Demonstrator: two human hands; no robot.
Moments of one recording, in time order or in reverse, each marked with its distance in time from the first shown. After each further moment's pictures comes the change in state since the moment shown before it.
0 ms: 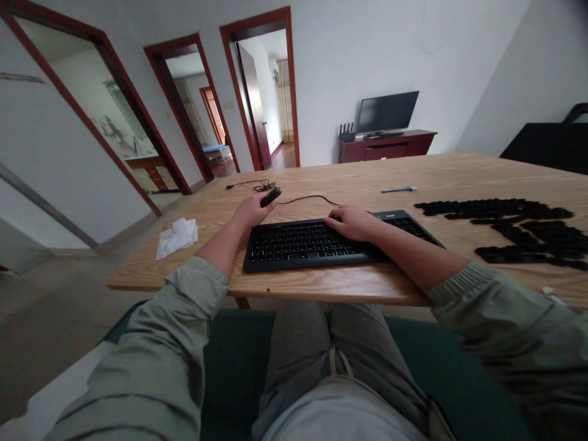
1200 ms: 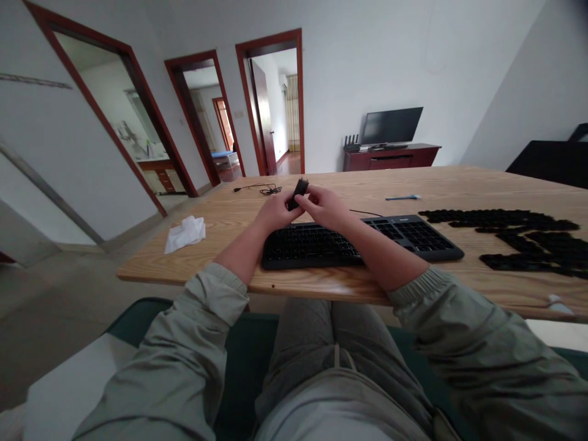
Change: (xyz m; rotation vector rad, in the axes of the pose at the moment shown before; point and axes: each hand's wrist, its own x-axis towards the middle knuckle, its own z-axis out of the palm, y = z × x) left_hand -0.011 0.067 0.007 -0.195 0.070 0.162; right_hand 0.038 -0.080 -0.018 0.597 0.417 -0.174
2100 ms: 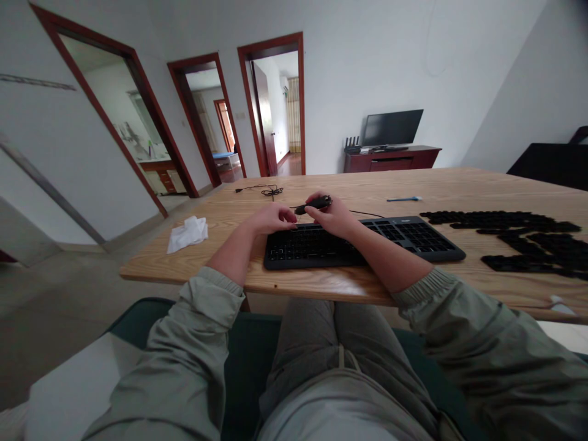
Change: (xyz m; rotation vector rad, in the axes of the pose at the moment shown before) left_hand -0.008 -0.020 -0.023 -0.087 -0.469 -0.192; right_hand -0.016 0.024 0.007 0.248 0.069 0.064
